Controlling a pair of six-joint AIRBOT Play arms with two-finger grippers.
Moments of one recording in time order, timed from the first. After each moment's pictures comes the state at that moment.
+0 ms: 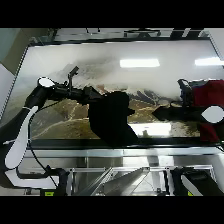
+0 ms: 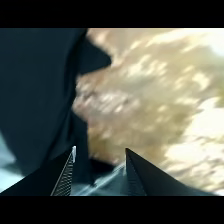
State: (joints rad) left arm -0.07 -1.55 1.24 0.54 -1.33 -1.18; right arm 0.07 -0.85 0.78 -1.04 1.05 1.47
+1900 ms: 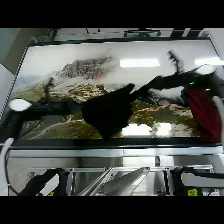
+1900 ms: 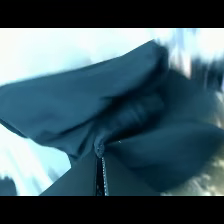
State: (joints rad) left arm 0.11 -1.02 0.87 0.59 -1.19 -1.24; right arm -0.10 -1.43 1.34 -0.50 1.30 1.01
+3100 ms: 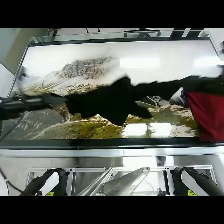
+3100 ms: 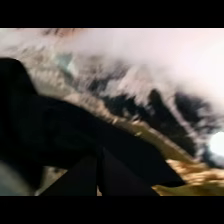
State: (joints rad) left arm 0.28 -1.07 0.94 0.52 -1.41 -1.05; right arm -0.26 -1.04 1.09 -0.67 1.18 0.95
